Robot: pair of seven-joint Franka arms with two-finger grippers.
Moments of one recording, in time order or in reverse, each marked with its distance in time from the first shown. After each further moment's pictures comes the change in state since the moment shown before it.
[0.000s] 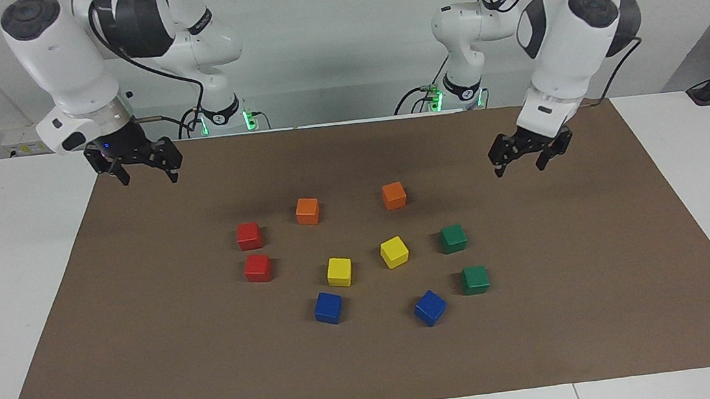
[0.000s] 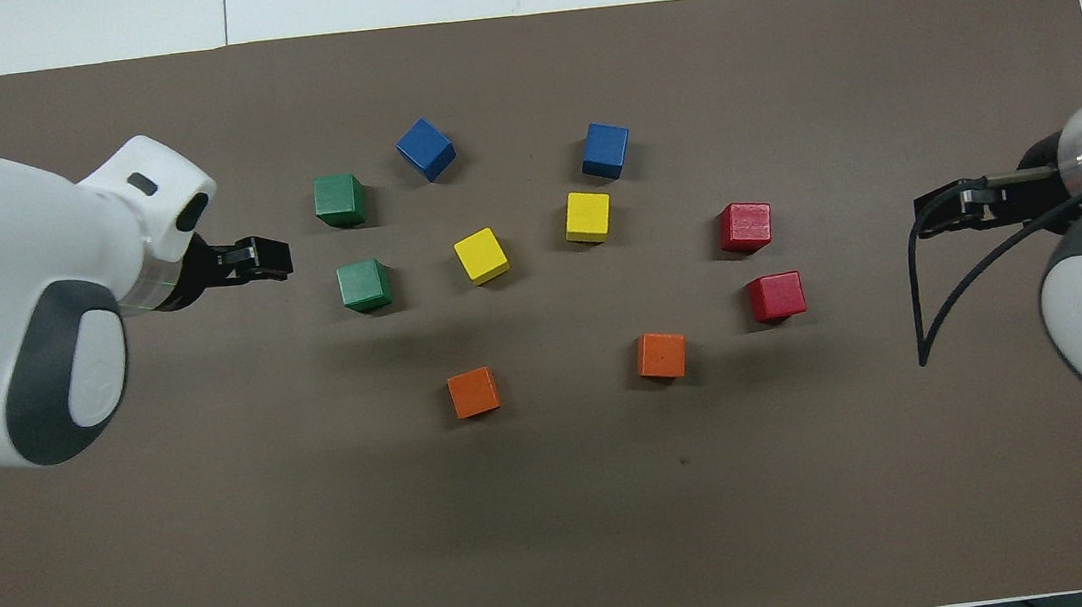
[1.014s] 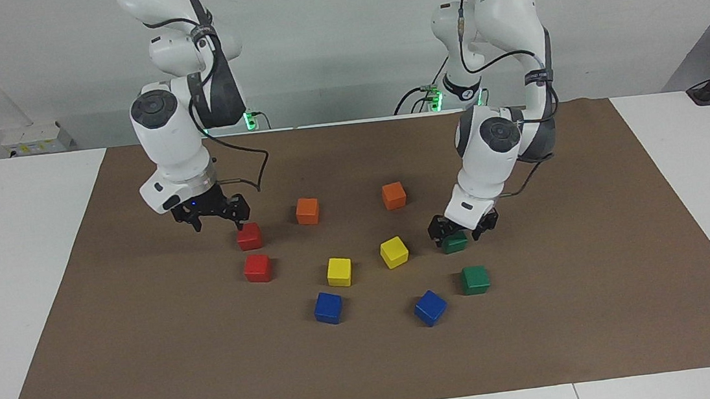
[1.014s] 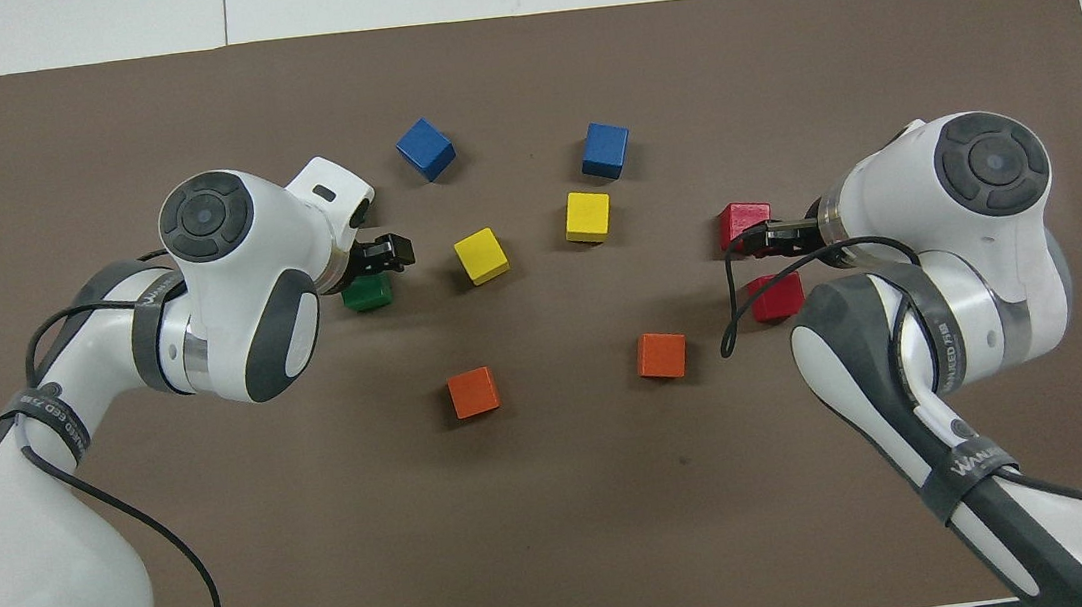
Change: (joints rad) left arm -0.120 0.253 0.002 -0.016 0.001 0.251 -0.172; right arm 0.150 0.163 0.003 -0.194 0.002 0.406 0.196
